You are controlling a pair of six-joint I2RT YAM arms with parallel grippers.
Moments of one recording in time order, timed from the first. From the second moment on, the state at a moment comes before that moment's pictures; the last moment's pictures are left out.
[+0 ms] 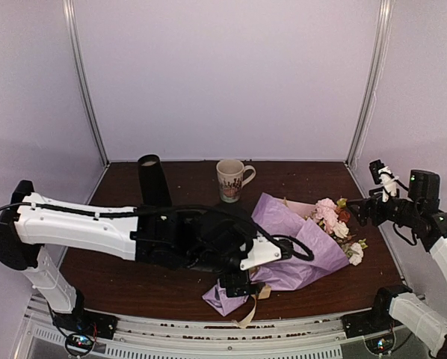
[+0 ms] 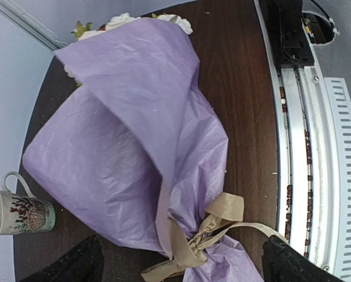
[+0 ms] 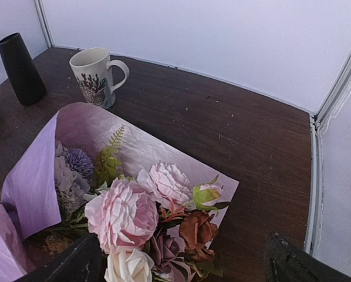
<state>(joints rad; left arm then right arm) -1.42 1.67 1.40 -0.48 -0.22 0.28 -0.04 0.65 0.69 -0.52 -0.39 -0.22</state>
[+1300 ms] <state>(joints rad) -1.19 2.04 1.72 -0.33 0.27 0.04 0.28 0.64 0.67 -1.17 -0.46 -1.11</state>
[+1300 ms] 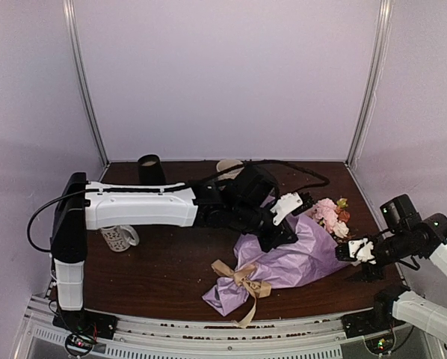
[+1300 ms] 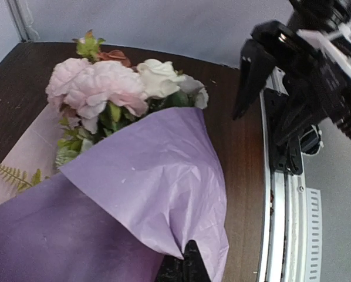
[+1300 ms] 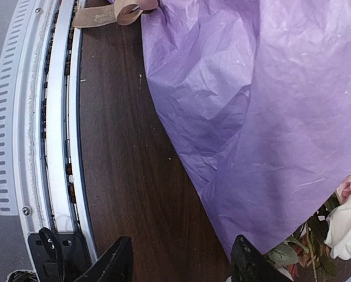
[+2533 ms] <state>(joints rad) -0.96 1.75 1.18 -0.22 0.11 -0.18 0.30 1.44 0.89 -0.43 -0.13 -0.81</state>
